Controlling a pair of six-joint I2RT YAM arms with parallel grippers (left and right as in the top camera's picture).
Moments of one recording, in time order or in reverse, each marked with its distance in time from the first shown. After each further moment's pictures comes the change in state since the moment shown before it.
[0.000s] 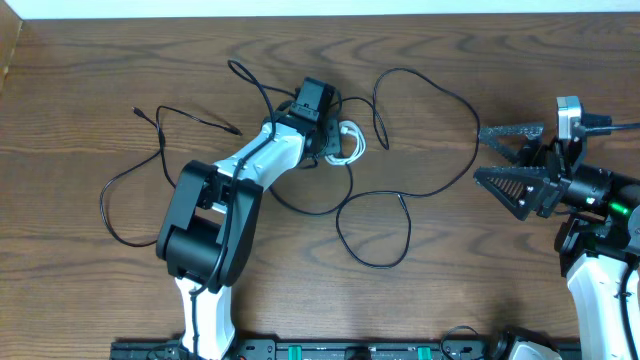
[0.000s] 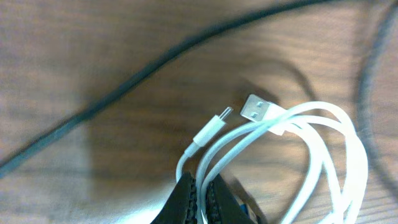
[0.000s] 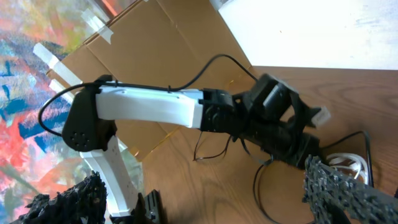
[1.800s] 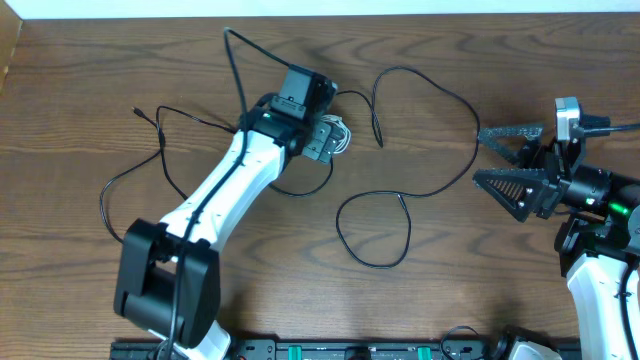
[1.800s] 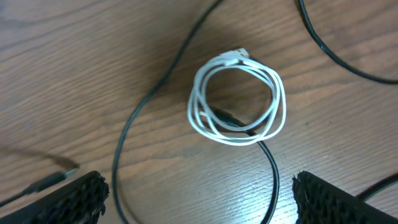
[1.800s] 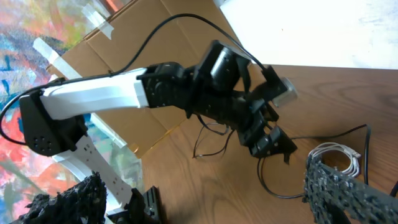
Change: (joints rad) left arm -0.013 -0.272 -0.002 -0.245 -0.156 0.581; right arm 0.000 0.000 0.000 0.000 -0.013 -0.011
